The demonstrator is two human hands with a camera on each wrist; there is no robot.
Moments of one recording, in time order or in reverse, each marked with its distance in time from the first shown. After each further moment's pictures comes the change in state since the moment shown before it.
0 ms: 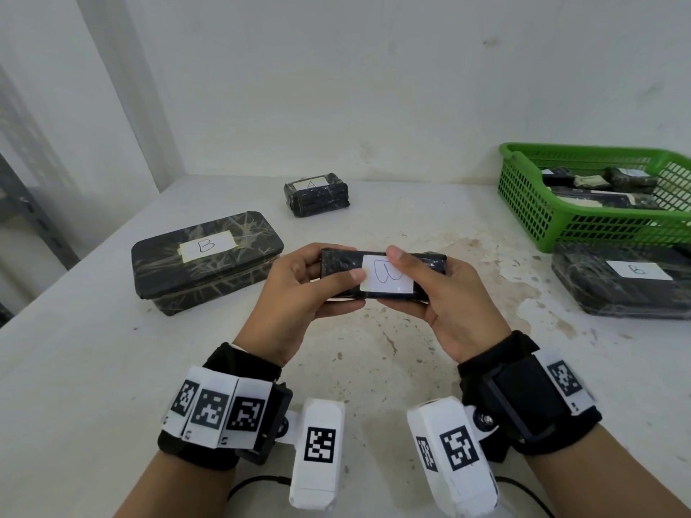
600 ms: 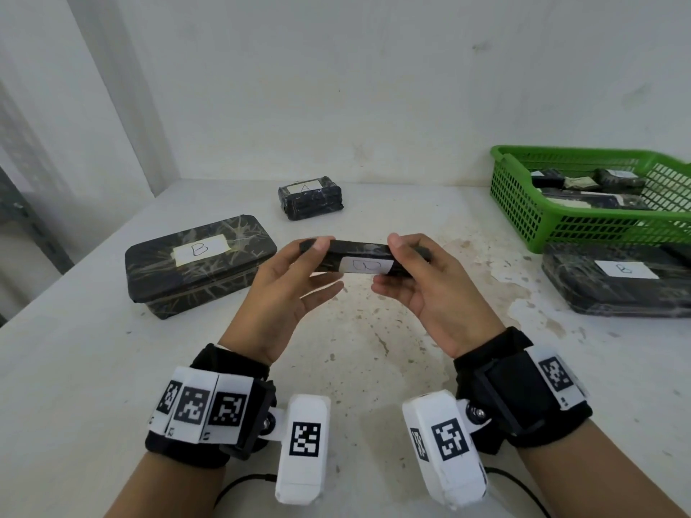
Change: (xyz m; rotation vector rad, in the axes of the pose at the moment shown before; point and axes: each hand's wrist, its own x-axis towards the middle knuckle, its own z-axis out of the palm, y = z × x) left_hand 0.003 0.001 -0.003 -0.162 0.050 -0.029; right_hand 0.003 -0.002 -0.002 0.035 -0.107 -0.076
